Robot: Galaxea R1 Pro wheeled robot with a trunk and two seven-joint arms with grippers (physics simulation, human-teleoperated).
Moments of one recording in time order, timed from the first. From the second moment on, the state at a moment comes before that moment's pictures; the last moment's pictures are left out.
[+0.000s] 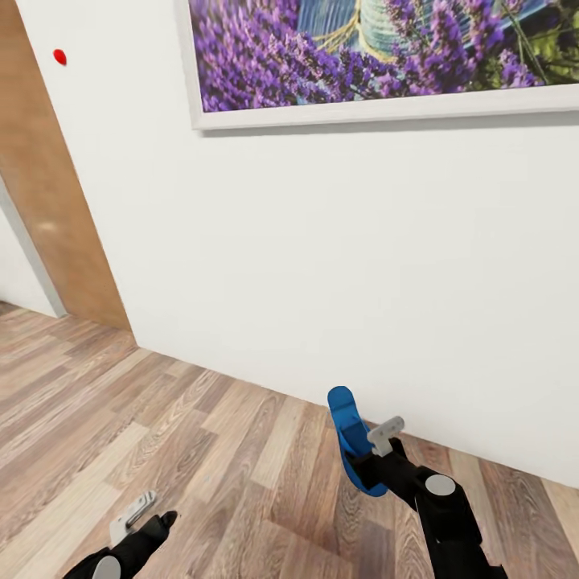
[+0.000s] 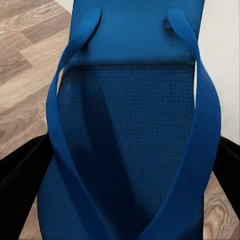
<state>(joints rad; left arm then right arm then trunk) -0.07 -0.06 0.30 -1.26 0.57 0.57 0.23 -0.16 0.17 -0.13 -1.61 0.63 0.53 0.68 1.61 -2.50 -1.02</state>
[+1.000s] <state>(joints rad) -0.07 -0.06 0.30 -1.26 0.56 0.55 0.23 -0.16 0.17 -0.12 -1.61 0.63 0.65 0.68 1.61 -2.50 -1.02</state>
